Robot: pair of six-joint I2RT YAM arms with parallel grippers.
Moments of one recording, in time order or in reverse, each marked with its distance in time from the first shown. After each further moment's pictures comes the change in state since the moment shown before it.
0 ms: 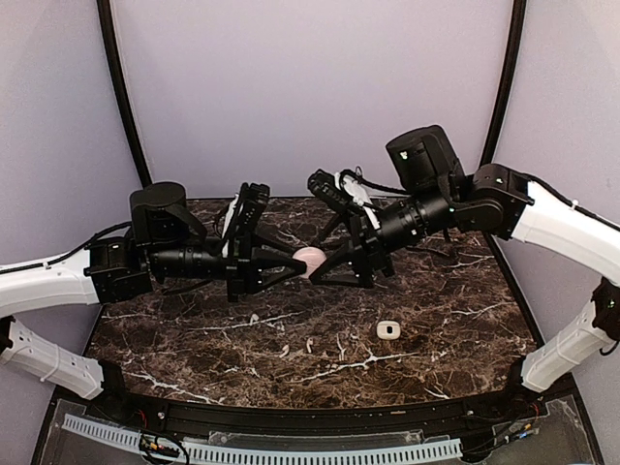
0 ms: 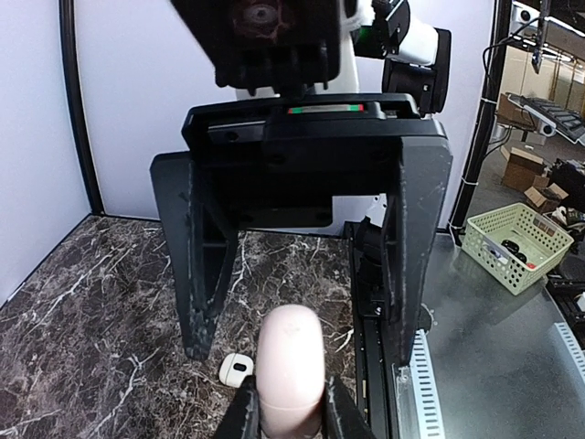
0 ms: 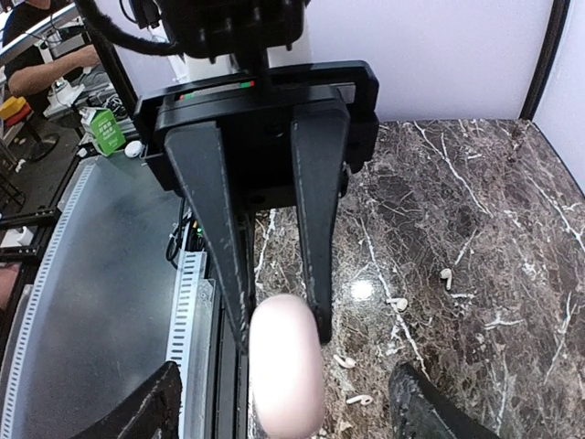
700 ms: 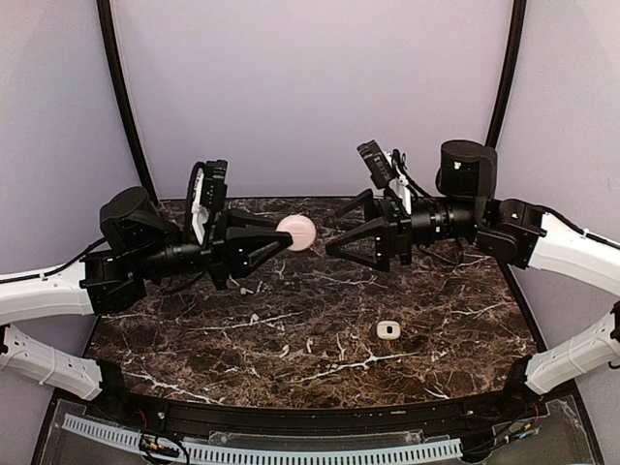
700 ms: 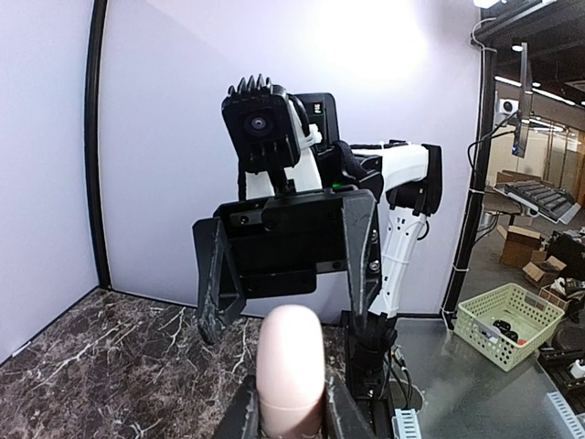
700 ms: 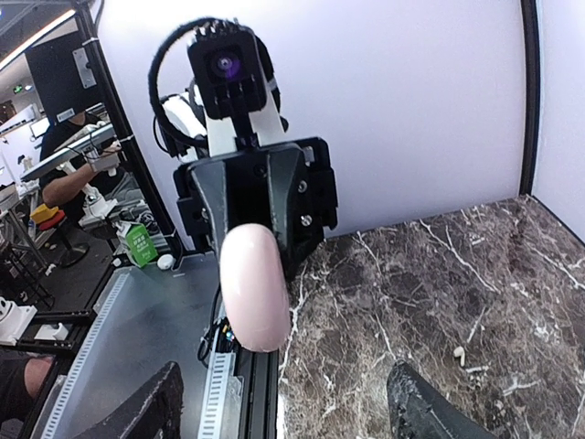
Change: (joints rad) left arm 0.016 -0.074 -0.114 0.334 -0.021 -0.146; right arm -0.101 -0.189 -0.335 0.554 -0.146 0.294
